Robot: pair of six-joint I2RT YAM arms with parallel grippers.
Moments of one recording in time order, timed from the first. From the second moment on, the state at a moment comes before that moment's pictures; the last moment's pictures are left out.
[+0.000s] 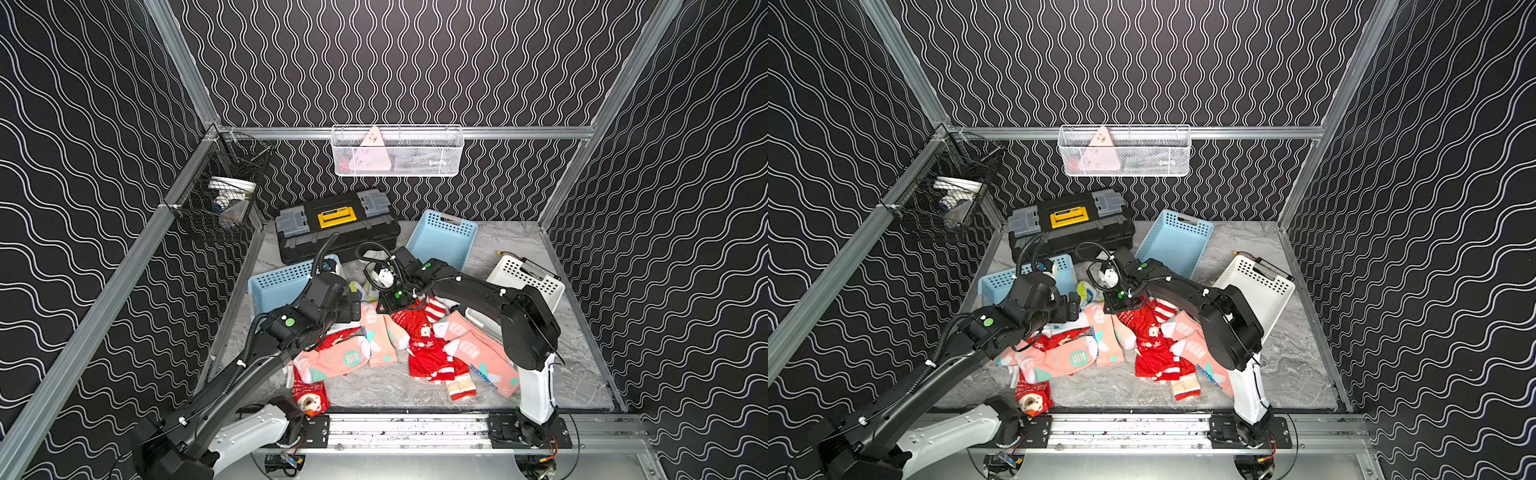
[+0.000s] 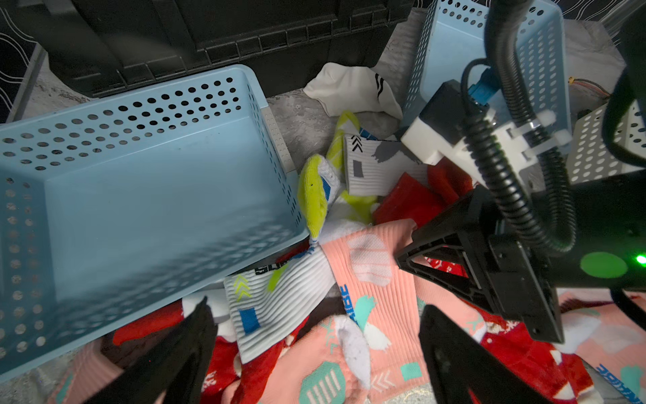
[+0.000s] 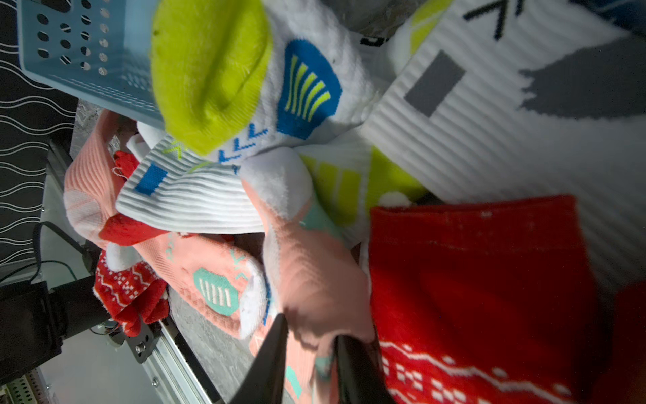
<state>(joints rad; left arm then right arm) -0.53 1.01 0.95 -0.73 -0.29 -0.47 0.78 2.01 1.60 -0.70 -0.36 0.27</state>
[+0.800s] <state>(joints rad) -0.53 0.95 0.95 -0.74 -0.31 -0.47 0.77 1.82 1.64 -0.79 -0.29 0.29</state>
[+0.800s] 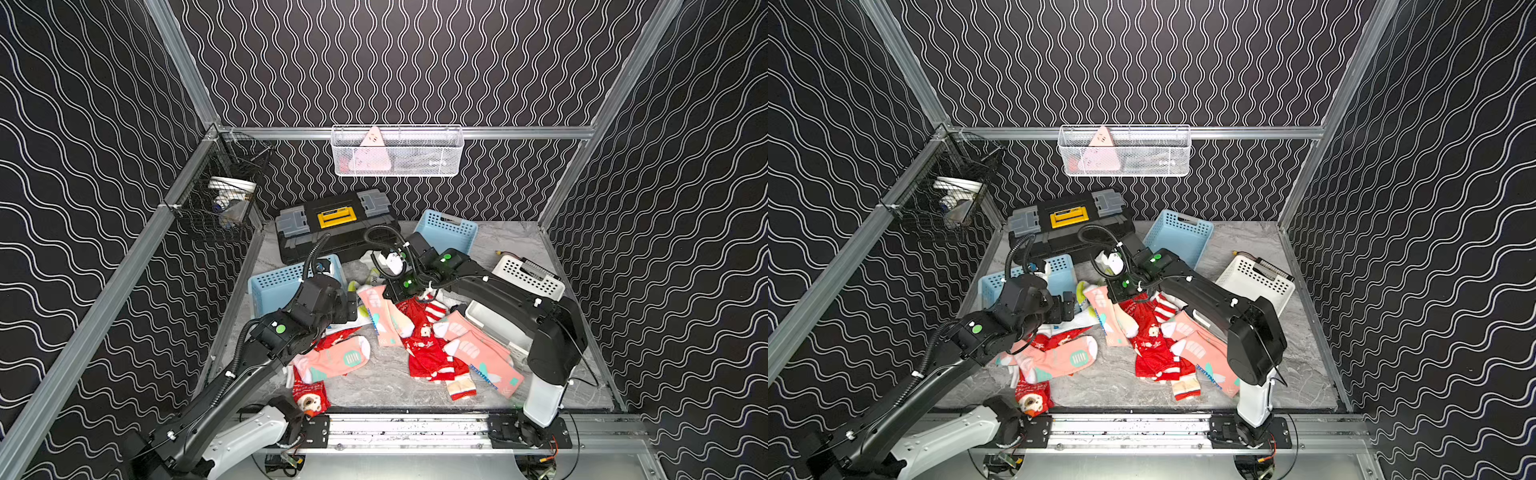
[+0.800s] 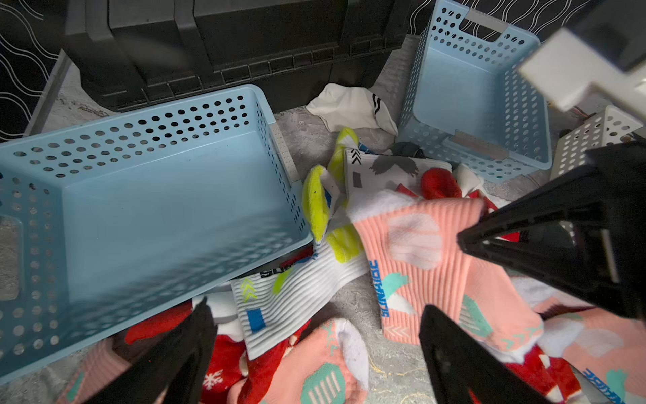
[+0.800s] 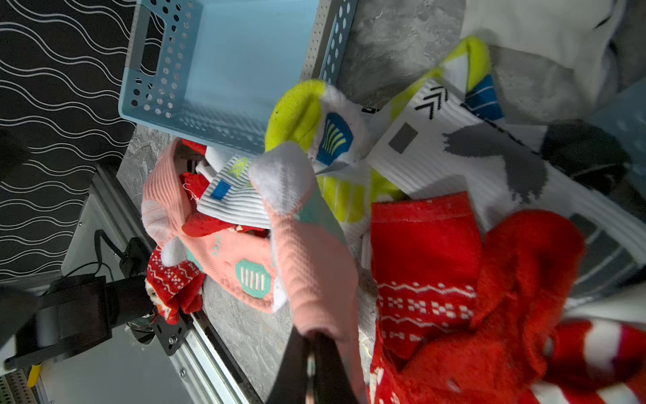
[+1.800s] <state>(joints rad) -0.53 1.03 1.02 -0.79 -0.26 -0.47 0.23 2.02 1.97 -0.68 -0.31 0.45</state>
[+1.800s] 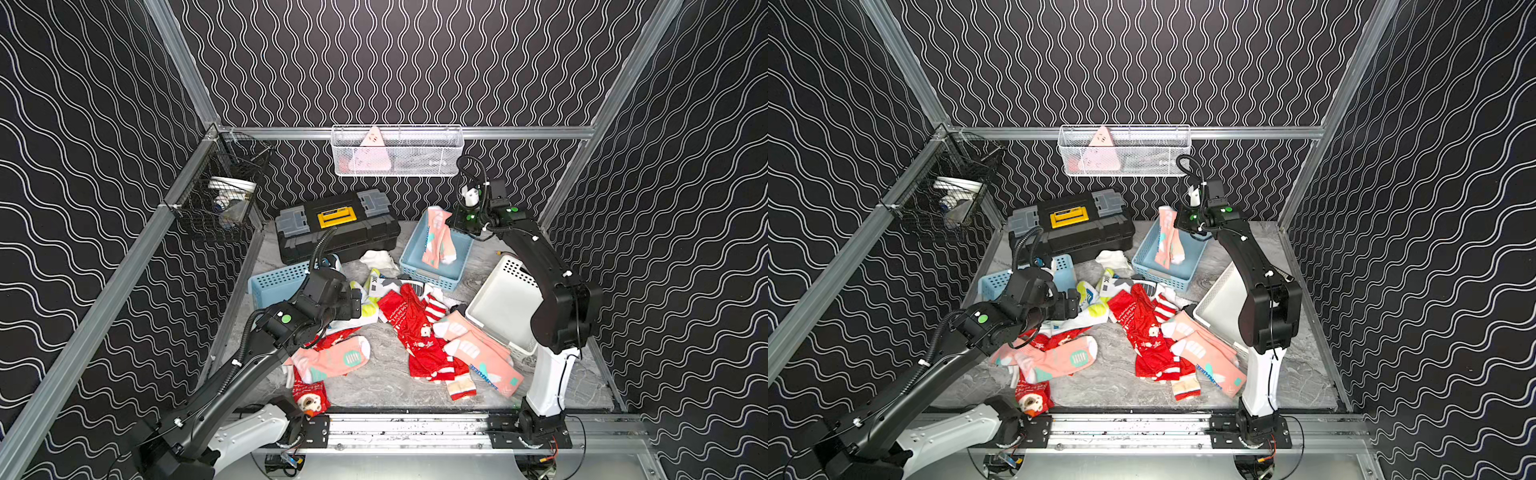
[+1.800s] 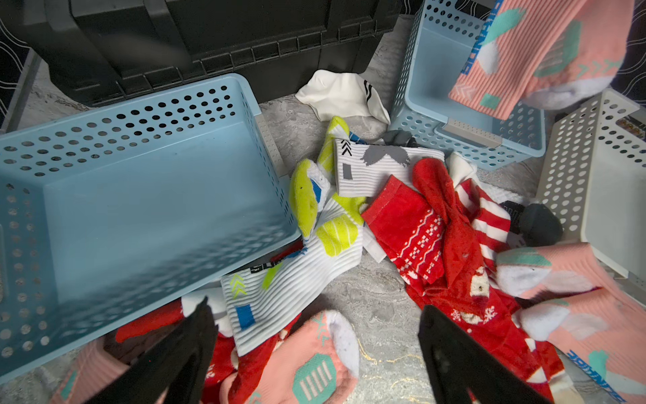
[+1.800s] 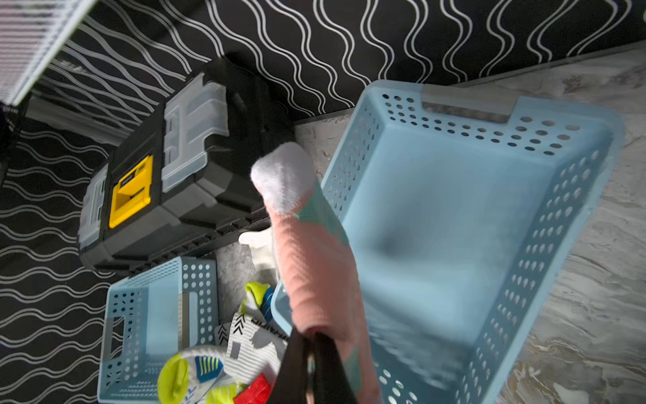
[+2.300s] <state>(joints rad) -0.53 1.05 1.04 -0.79 -0.26 -0.47 0.16 2.22 1.91 -0.45 -0.48 0.60</state>
